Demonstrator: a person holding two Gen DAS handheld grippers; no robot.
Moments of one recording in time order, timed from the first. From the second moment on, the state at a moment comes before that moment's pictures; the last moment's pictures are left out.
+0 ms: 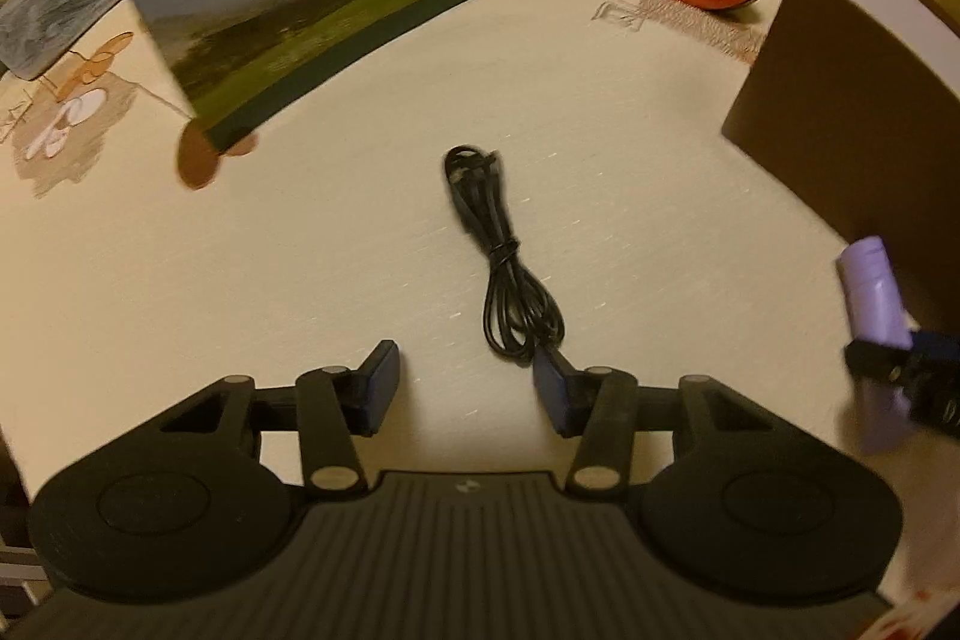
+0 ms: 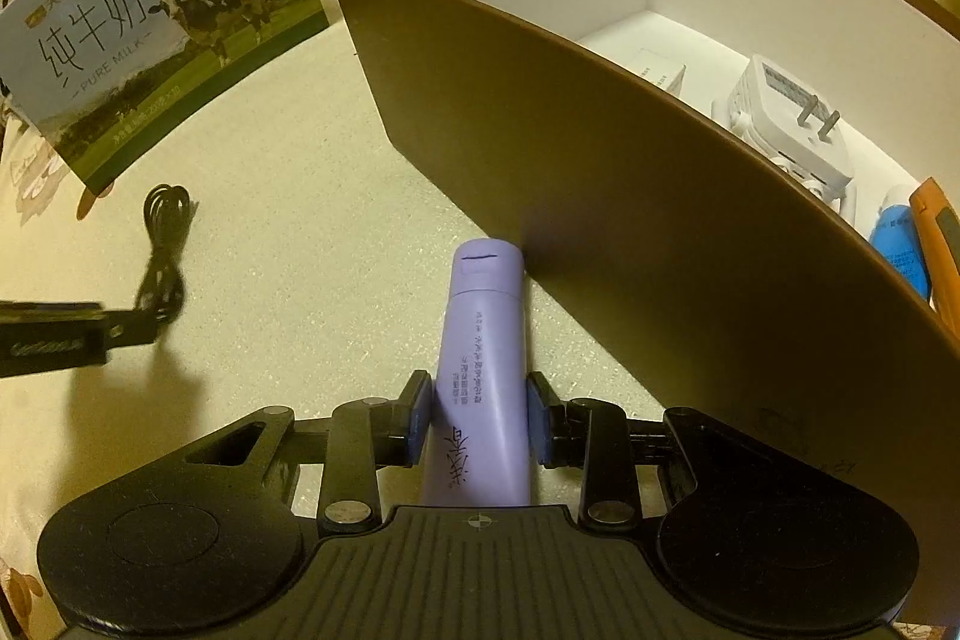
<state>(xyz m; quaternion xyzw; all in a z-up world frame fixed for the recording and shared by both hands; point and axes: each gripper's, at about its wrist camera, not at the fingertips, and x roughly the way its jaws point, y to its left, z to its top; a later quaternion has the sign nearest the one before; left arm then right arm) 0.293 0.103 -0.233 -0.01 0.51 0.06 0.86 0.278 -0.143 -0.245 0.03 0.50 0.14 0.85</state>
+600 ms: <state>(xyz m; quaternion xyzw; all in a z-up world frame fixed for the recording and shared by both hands) 0.344 0.091 -0.242 0.02 0.51 0.03 0.86 0.280 -0.143 -0.246 0.04 0.50 0.15 0.85</state>
